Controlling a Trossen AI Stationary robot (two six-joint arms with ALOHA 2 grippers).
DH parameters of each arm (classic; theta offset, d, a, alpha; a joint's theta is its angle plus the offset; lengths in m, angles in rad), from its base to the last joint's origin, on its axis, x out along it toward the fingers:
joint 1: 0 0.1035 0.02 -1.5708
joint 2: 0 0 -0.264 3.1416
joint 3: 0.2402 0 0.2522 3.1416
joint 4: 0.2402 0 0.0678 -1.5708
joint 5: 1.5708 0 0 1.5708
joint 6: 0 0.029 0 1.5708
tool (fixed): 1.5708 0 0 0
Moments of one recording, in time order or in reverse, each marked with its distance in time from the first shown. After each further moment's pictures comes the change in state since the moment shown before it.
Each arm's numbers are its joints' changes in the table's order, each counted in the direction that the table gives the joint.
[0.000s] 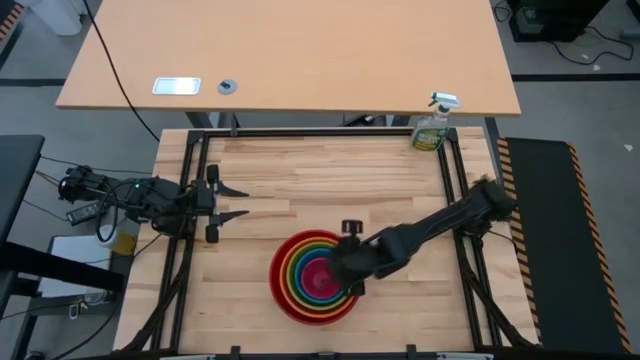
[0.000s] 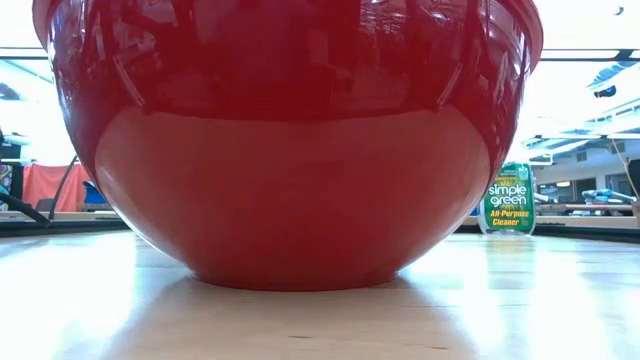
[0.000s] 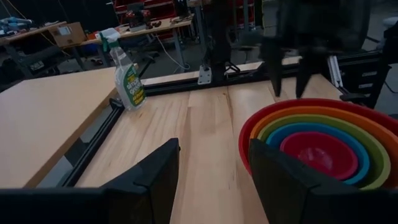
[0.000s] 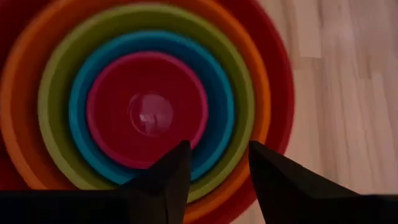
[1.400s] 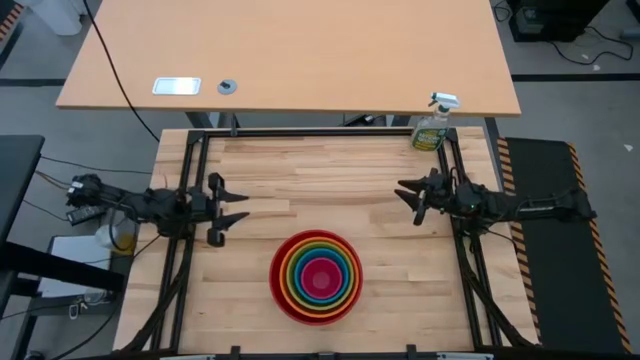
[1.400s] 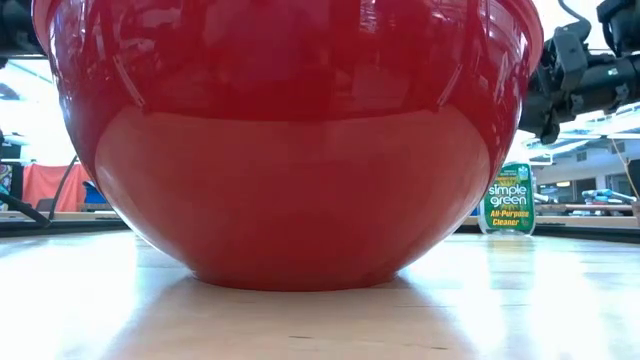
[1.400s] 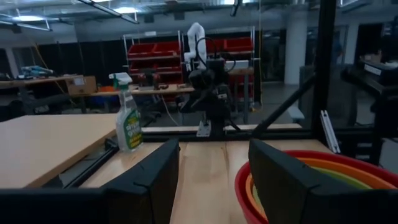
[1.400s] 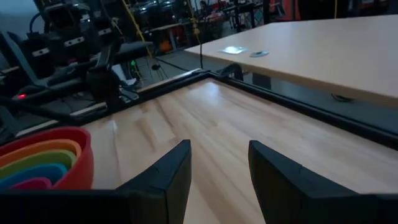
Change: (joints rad) left arm 0.010 -0.212 -0.427 -0.559 0.016 0.005; right arm -0.446 -1.576 -1.582 -1.043 0.056 -0.034
